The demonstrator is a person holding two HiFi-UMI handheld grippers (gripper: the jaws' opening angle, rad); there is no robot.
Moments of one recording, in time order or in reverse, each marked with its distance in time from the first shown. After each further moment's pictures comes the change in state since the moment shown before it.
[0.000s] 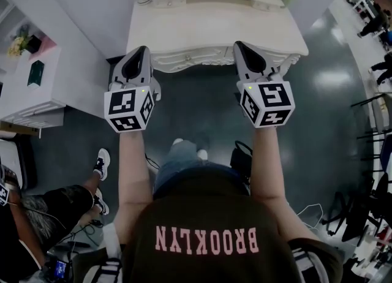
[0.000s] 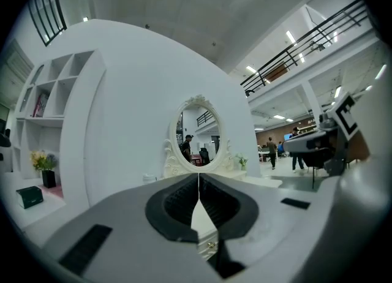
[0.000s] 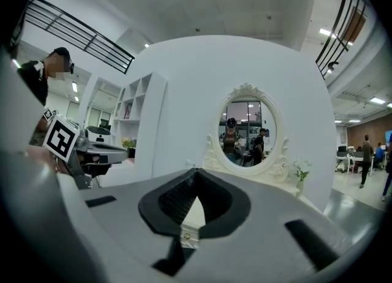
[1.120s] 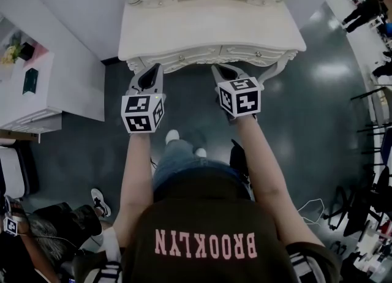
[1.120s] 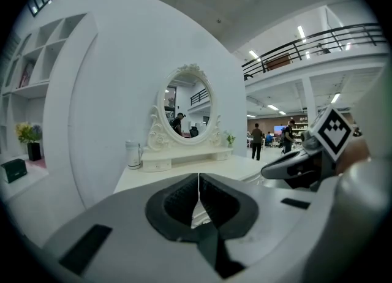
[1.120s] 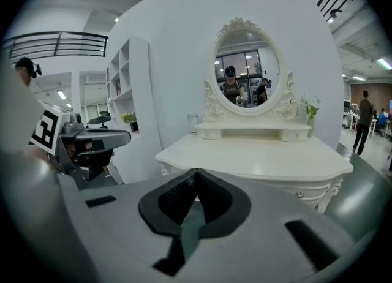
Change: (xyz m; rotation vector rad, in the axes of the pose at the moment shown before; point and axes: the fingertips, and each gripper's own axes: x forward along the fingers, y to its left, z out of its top) left arm 0.036 -0.048 -0.101 -0.073 0.227 -0.108; right arm 0.044 0.011 -0.164 0.185 0.419 0.083
